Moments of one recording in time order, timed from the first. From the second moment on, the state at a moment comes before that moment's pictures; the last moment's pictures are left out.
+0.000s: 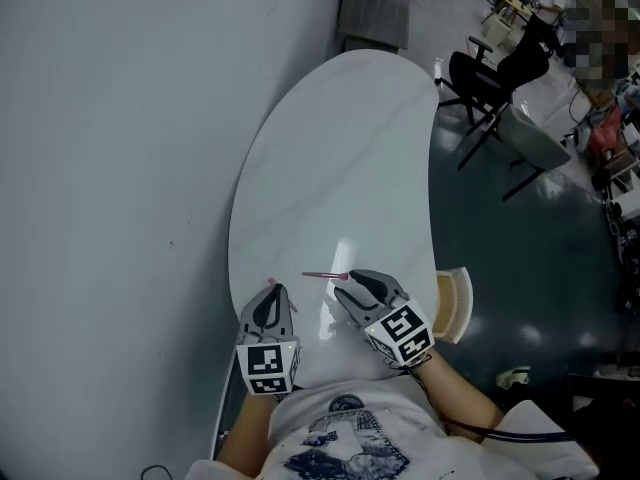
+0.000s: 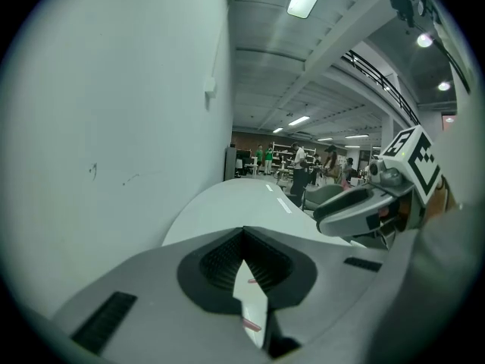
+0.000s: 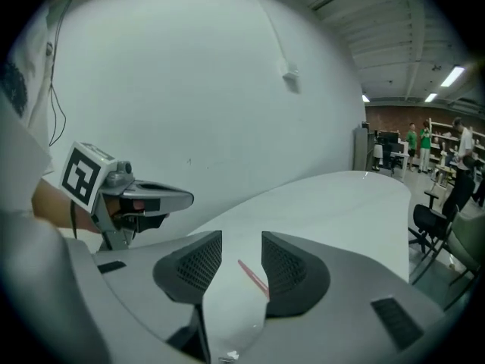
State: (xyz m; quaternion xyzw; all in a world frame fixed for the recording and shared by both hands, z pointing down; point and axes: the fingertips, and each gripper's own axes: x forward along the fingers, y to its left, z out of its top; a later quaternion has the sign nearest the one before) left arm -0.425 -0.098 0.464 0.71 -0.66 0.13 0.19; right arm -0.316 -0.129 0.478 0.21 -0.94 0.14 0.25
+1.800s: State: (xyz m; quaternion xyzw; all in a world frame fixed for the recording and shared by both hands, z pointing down) left arm -0.464 -0.136 0.526 0.69 -0.66 0.16 0.25; right arm -0.356 -0.141 0.637 0.07 -0.88 0.05 0.47
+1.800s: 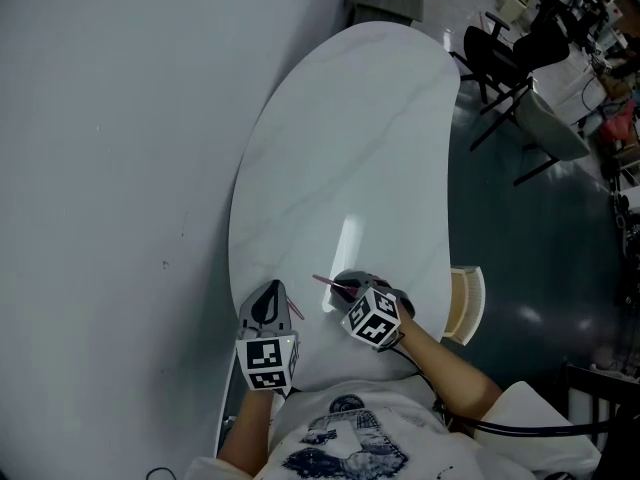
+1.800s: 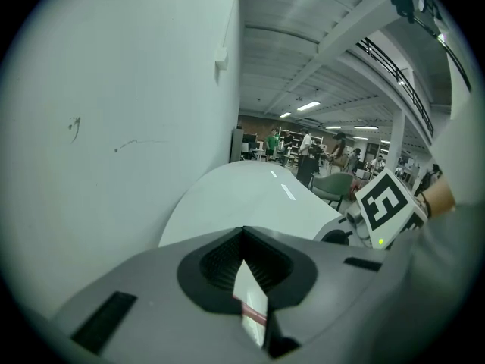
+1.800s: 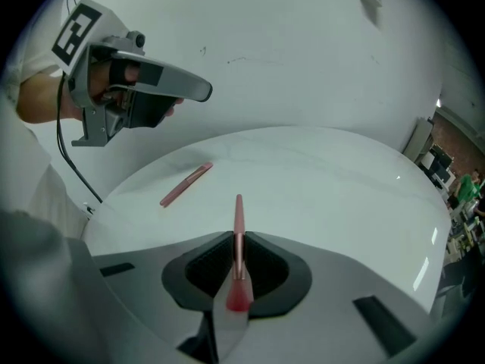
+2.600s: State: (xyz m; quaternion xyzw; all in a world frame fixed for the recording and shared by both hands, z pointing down) left arm -0.356 -0.124 0.484 0.76 -0.60 0.18 0.19; right arm -0.249 -0.113 0.554 0.22 -0.89 0.14 0.37
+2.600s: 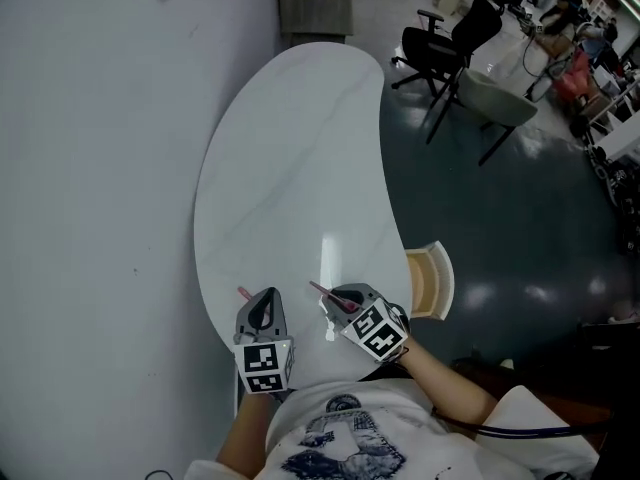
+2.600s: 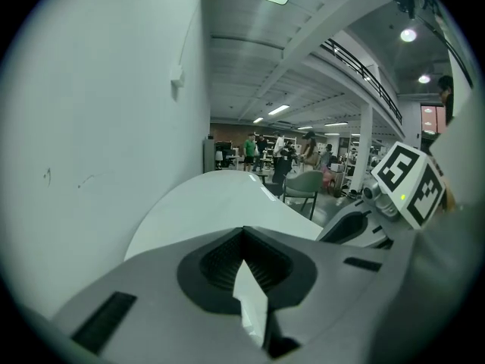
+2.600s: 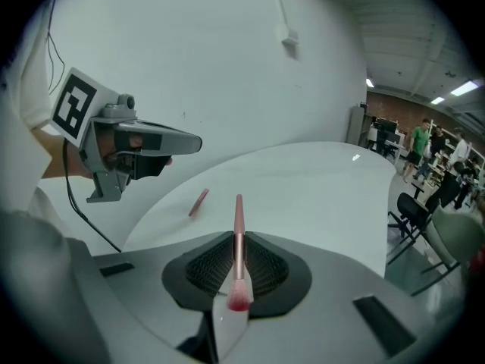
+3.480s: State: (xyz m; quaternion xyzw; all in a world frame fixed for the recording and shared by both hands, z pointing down) left arm -0.064 -0.067 0.465 0.81 -0.53 0.19 0.14; right arm 0.052 -0.043 0.525 0.36 -0.87 0.20 0.28
